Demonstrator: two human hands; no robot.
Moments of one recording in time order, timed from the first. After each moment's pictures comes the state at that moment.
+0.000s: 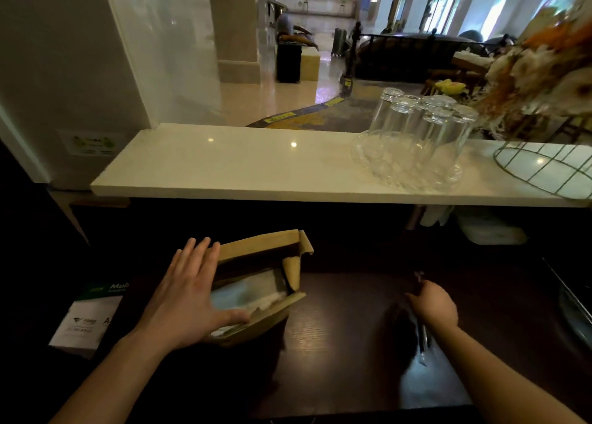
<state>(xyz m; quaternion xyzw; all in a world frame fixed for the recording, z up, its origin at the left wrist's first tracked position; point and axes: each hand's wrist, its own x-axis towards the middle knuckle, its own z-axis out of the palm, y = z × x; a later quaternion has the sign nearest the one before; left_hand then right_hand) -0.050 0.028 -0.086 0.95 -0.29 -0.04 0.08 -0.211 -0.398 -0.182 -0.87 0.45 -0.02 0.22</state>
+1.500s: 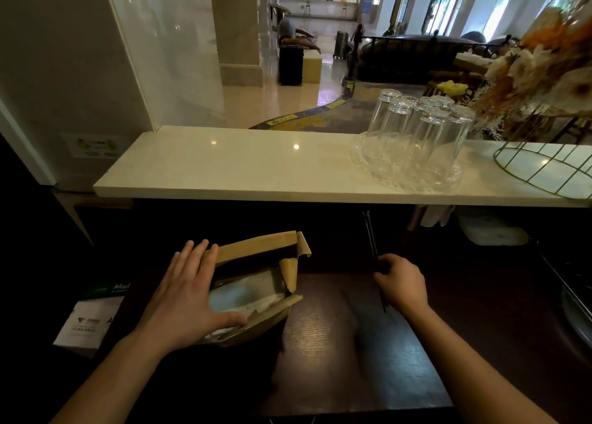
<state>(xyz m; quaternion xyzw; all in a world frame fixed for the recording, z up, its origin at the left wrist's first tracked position) -0.055 0.029 -0.082 0.95 -0.30 -0.05 0.09 -0.174 -0.339 -0.133 -0.90 0.34 -0.14 0.24</state>
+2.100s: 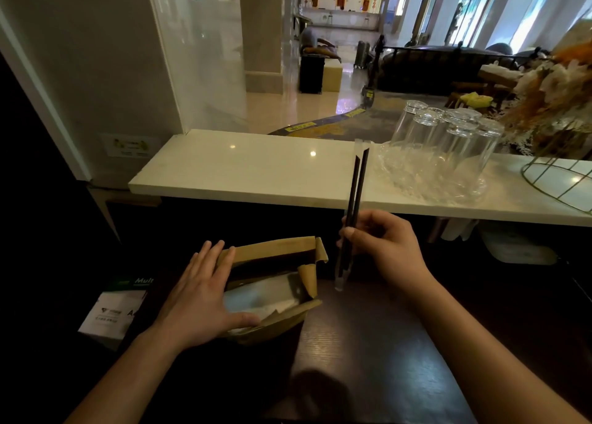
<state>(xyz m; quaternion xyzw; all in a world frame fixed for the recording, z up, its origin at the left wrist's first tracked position) -0.055 0.046 -0.086 0.95 -0.30 -0.03 0.13 -0.151 -0.254 -0.009 -0.77 0.04 -0.20 0.61</state>
